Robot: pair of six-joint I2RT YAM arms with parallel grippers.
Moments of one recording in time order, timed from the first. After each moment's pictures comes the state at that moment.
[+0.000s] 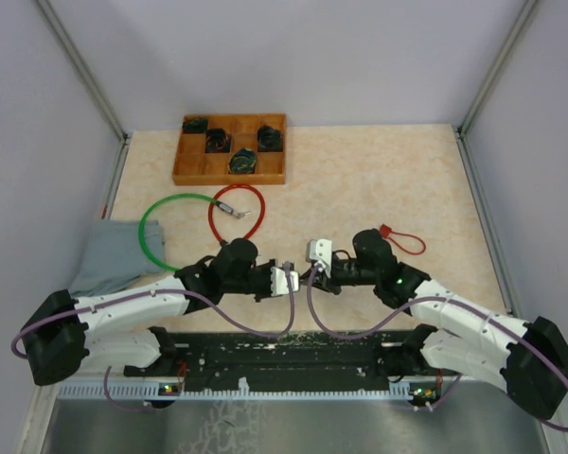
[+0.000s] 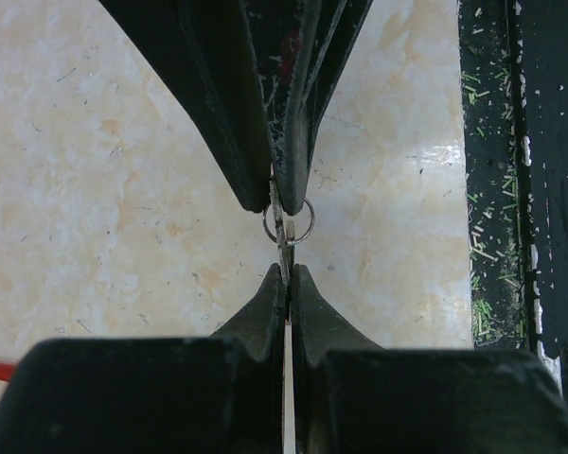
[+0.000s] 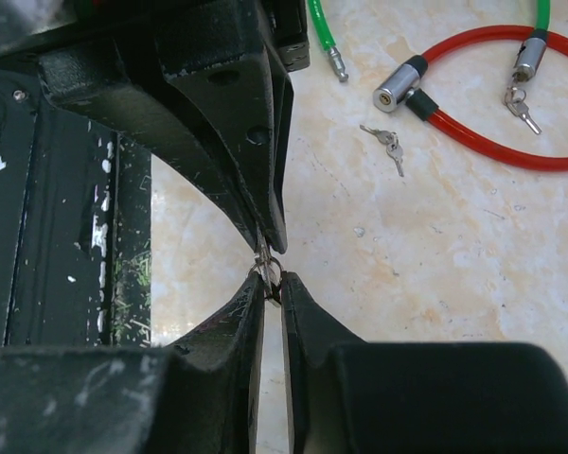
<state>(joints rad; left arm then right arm) -1.01 1.17 0.61 0.02 0.32 0.55 0.76 0.95 0.49 0.04 -0.62 -0.37</state>
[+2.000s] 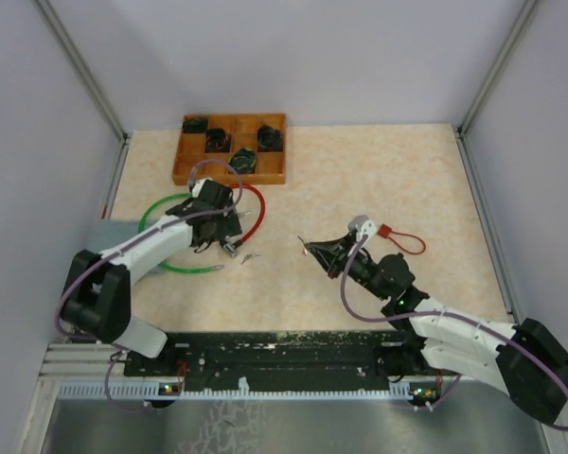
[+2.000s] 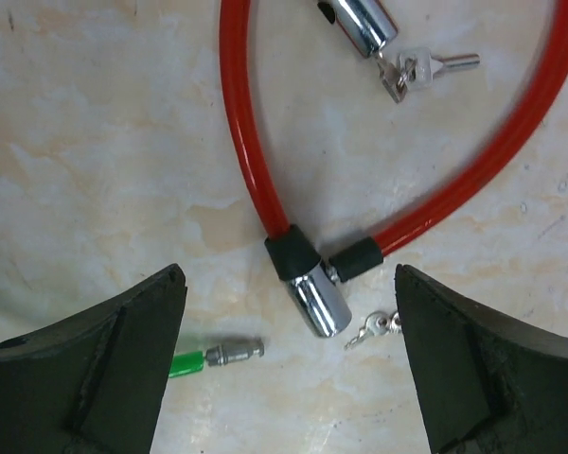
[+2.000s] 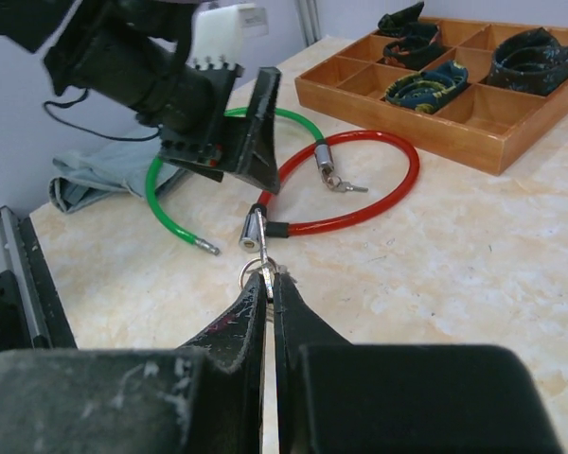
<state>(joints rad) -0.48 1.44 0.91 -0.43 -0.36 -0.64 0.76 0.93 0.22 0.82 -0.12 0.26</state>
